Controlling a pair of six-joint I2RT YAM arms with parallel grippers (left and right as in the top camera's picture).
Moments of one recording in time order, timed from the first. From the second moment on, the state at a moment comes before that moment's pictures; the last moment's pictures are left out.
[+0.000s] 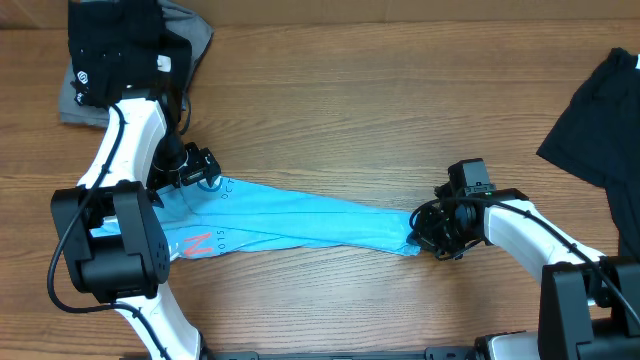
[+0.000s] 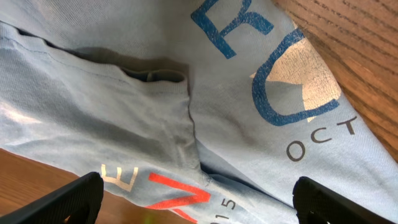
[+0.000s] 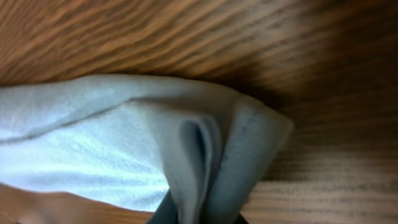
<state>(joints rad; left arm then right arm) 0.09 2.00 1.55 -1.30 -0.07 -0.46 0.13 1.58 0.72 -0.63 -0.44 0.55</state>
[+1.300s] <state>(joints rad) 0.09 2.00 1.55 -1.28 -0.07 -0.46 0.21 1.58 1.14 -1.09 -0.13 0.68</state>
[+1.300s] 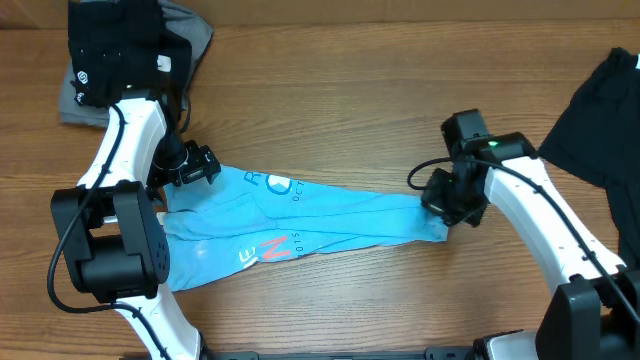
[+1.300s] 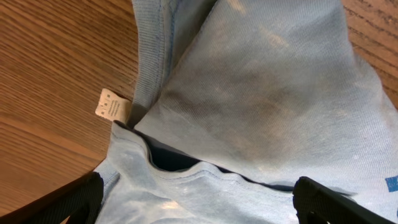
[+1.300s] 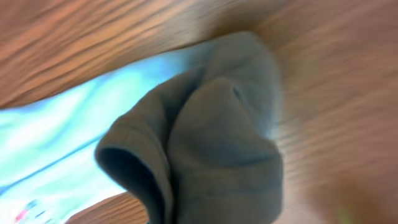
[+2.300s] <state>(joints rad) 0.08 2.00 1.55 -1.28 -0.07 -0.46 0.62 1.68 1.15 -0.82 -0.33 0.85</state>
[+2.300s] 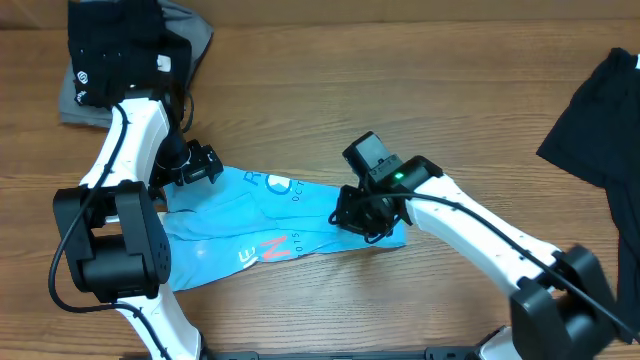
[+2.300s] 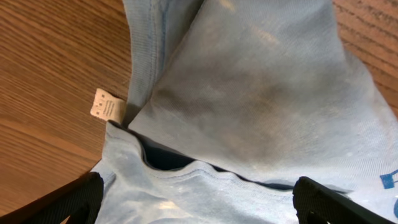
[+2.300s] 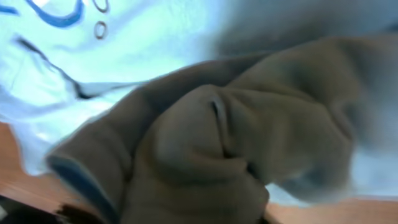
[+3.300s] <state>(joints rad) 0.08 2.00 1.55 -1.28 -0.07 -0.46 0.43 1.73 1.28 -0.98 -0.46 0.55</state>
